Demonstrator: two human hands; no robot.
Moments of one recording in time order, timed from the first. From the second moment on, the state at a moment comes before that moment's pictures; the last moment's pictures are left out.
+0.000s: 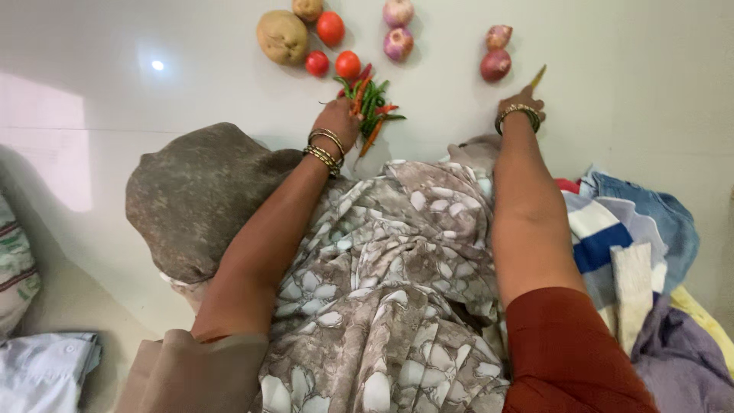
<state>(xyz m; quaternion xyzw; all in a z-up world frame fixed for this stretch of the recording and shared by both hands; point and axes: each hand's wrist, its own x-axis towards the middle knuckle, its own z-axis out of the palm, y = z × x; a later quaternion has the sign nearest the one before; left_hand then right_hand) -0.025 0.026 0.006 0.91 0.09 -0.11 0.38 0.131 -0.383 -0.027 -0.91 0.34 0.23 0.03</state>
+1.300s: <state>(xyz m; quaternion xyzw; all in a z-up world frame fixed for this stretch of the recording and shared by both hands) -0.189 -0.025 0.073 0.90 -0.25 -0.34 0.10 -0.002 -0.331 0.090 -0.68 0.12 -0.22 0.69</state>
